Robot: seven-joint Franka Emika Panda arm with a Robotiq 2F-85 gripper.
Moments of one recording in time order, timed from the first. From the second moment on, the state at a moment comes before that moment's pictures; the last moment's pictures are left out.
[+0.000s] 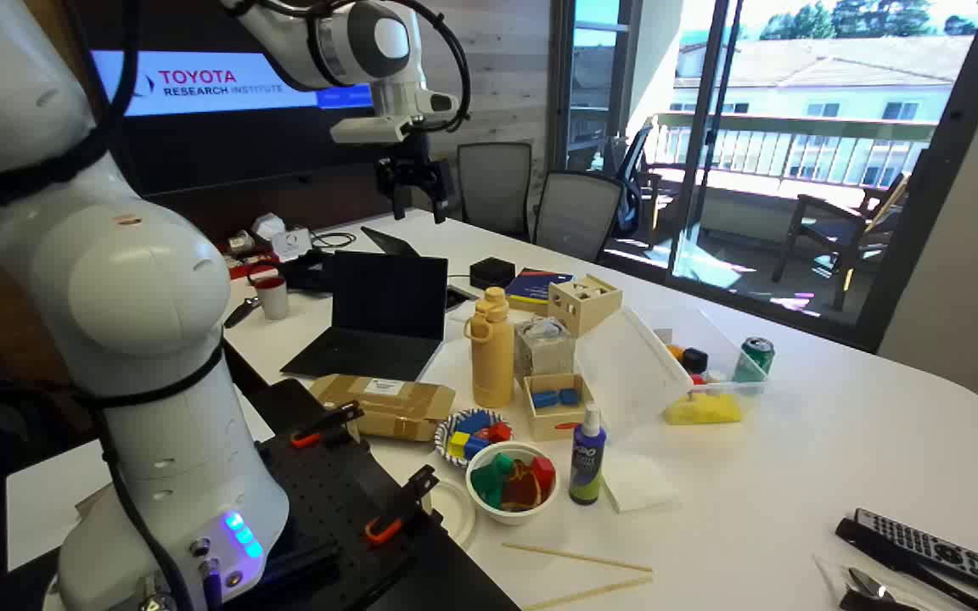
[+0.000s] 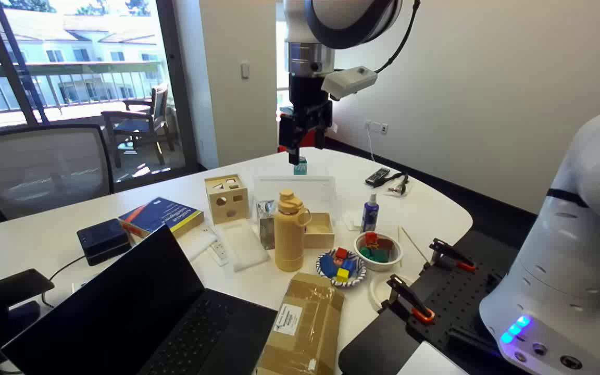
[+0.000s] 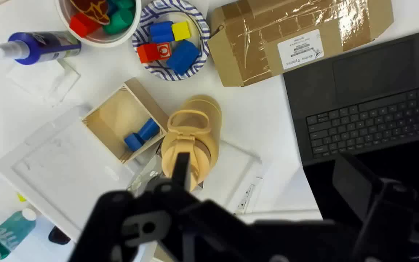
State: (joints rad) arm 0.14 -0.25 0.23 -2.43 -0.02 2.23 0.14
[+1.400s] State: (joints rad) arm 0.08 0.03 0.04 -2.36 0.15 2.54 -0.06
